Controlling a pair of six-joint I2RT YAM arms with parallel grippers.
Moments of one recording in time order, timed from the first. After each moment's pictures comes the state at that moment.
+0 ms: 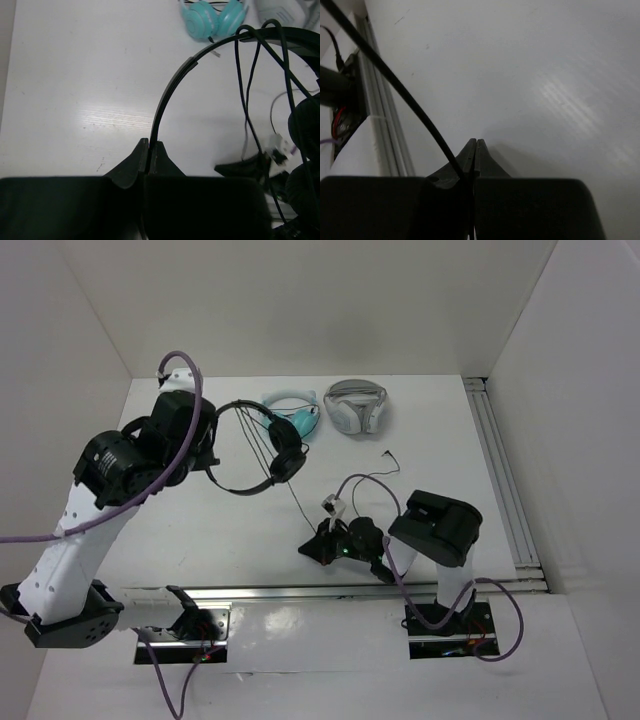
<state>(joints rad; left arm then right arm) -0.71 1.26 1.90 -1.40 -0.61 -0.57 0.91 1.93 0.35 1.32 -0.27 0.56</state>
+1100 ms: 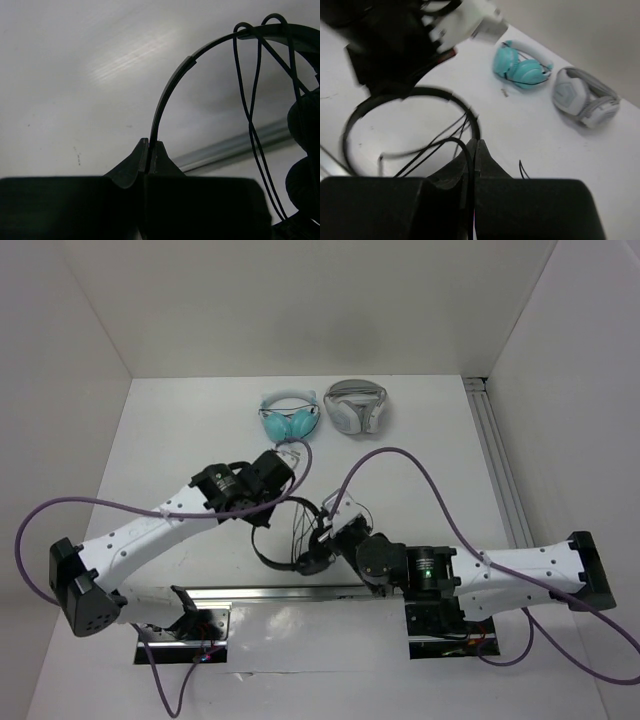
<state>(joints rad) -0.77 1.33 1.24 -1.07 -0.34 -0.34 1.54 1.02 0.80 0.06 0.94 -0.08</state>
